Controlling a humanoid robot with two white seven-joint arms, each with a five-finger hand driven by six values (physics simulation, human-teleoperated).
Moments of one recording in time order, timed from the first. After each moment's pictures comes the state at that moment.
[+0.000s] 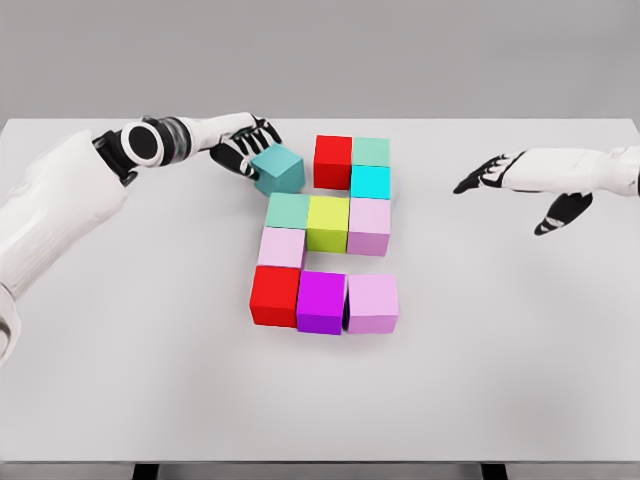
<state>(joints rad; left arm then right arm) -1.10 0.34 -1.15 -0.77 0.16 0.03 -0.40 -0.92 -0.97 0.96 -1.33 0.09 -0.61 0.61</state>
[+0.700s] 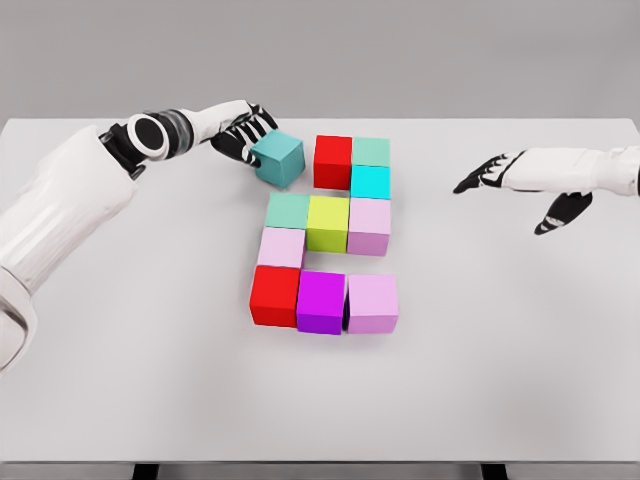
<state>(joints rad) -1.10 0.30 -1.10 -0.72 0.20 0.11 -0.34 -0.93 -0.97 0.96 -1.33 0.09 -0.61 0.61</state>
